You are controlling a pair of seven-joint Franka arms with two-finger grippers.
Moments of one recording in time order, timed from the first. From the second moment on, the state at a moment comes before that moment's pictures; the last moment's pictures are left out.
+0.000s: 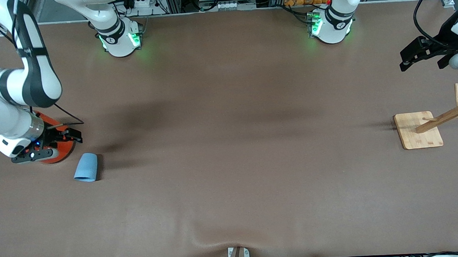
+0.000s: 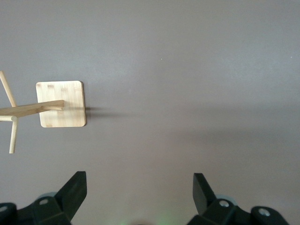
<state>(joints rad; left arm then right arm) -0.06 -0.05 -0.04 -1.53 0.01 1.49 -0.10 -0.04 0.24 -0.09 -2.02 0.03 2.22 -0.28</state>
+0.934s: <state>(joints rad) -0.06 -0.05 -0.04 -1.53 0.01 1.49 -0.10 -0.03 0.59 -0.09 -1.87 0.05 2.44 -0.28</state>
